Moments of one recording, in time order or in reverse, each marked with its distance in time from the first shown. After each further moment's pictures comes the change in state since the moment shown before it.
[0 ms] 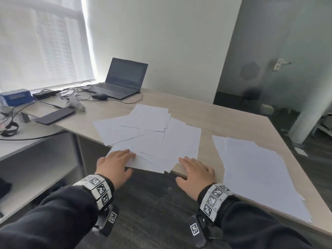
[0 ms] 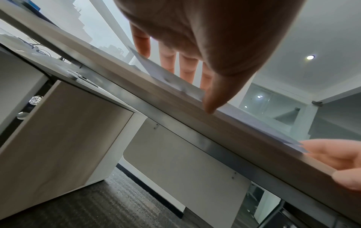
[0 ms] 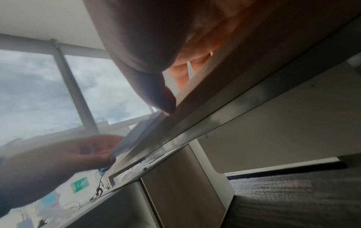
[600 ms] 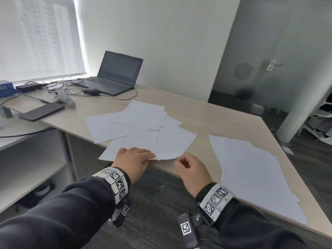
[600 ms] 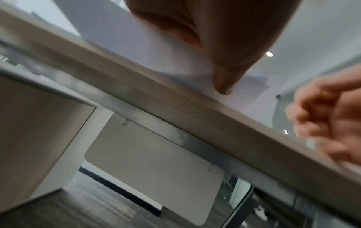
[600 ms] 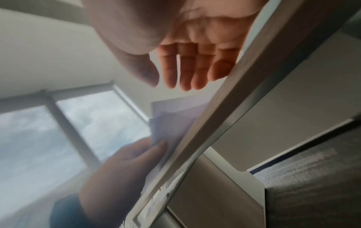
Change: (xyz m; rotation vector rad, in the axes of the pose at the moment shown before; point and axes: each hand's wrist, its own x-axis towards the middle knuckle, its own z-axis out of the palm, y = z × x) left_hand 0.034 0.051 0.009 -0.005 0.025 0.298; right_hand -0.001 -0.009 -0.008 0.657 0.274 -0.028
